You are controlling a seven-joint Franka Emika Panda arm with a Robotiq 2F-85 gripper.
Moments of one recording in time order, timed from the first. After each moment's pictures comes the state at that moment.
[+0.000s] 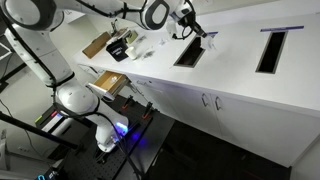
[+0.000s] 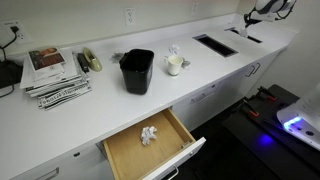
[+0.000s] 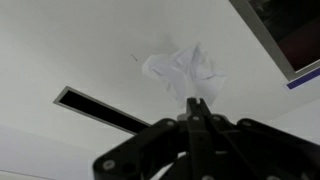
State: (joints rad) arm -0.09 0.23 -0.47 -2.12 -0.07 2.82 0.38
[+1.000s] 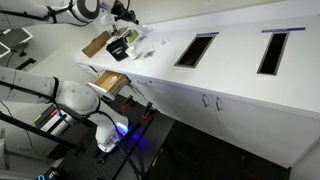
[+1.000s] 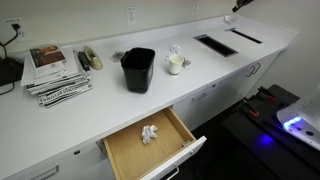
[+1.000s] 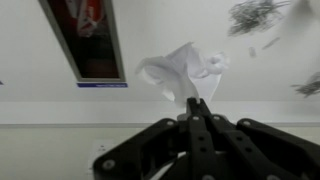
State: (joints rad) arm 0.06 -0.50 -0.04 -2.51 -0.08 2.60 0.09
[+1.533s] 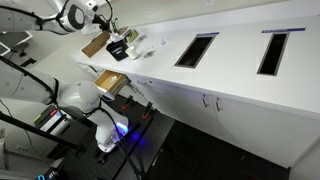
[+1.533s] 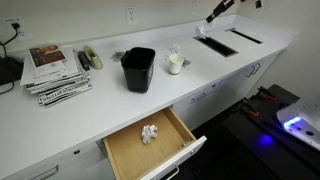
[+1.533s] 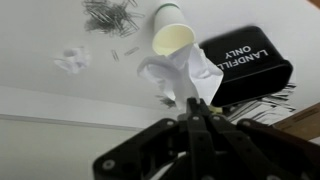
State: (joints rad) arm 0.40 -0.43 0.09 -2.50 0.19 2.70 -0.07
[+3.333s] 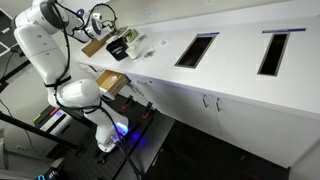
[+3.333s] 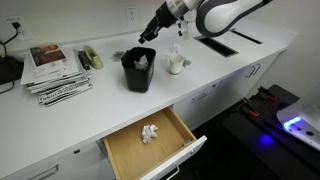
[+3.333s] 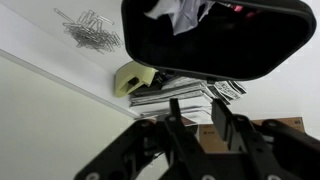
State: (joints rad) arm 0.50 0.37 0.21 -1.87 -0.07 3.02 -0.23
